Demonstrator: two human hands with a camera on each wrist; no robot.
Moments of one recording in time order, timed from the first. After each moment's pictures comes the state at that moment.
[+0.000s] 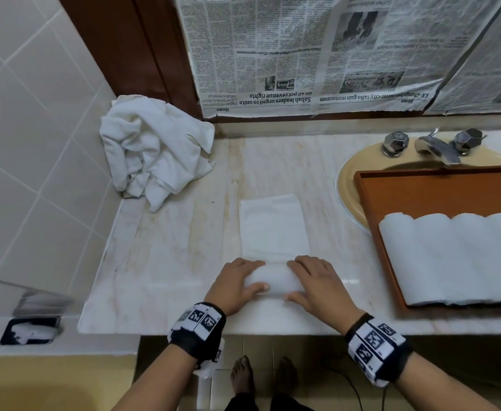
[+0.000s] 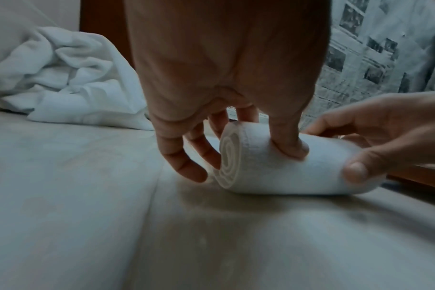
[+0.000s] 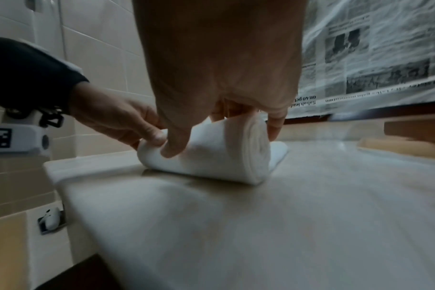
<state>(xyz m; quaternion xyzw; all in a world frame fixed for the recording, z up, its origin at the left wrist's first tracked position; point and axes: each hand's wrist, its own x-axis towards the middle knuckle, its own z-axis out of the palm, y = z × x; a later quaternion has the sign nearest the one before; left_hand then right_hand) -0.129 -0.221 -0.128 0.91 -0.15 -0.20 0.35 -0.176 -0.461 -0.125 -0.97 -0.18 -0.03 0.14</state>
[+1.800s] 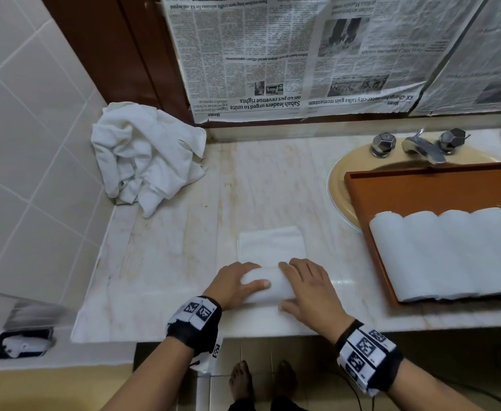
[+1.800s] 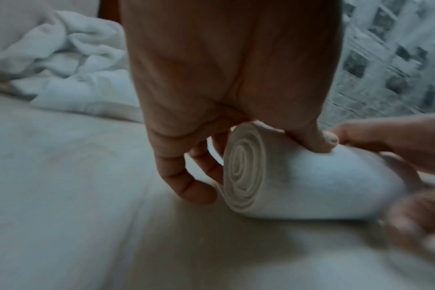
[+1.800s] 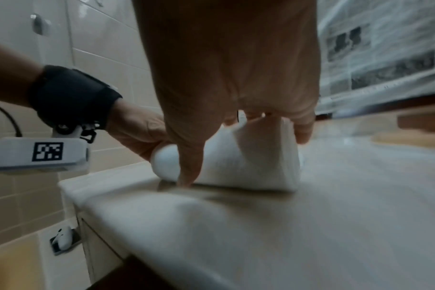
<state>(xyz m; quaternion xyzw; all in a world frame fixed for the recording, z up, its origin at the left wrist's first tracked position) -0.117 -0.230 -0.111 0.89 -0.16 -0.27 0.35 -0.190 -0.446 -0.115 -0.99 -0.12 0.04 0.12</state>
